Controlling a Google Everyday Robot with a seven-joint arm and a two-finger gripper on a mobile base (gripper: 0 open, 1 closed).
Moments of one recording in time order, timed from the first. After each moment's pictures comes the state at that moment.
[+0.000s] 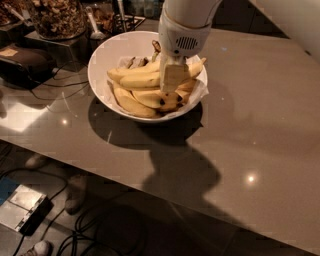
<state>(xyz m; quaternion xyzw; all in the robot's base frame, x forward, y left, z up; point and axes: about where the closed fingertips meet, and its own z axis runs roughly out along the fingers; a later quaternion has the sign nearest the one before) 0.550 -0.020 0.960 -0.72 0.67 -0.03 0.16</state>
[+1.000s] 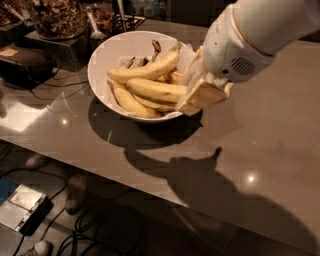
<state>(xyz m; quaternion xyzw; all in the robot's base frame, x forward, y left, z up) 0.467 -0.055 0.984 -0.65 0.70 0.07 0.29</state>
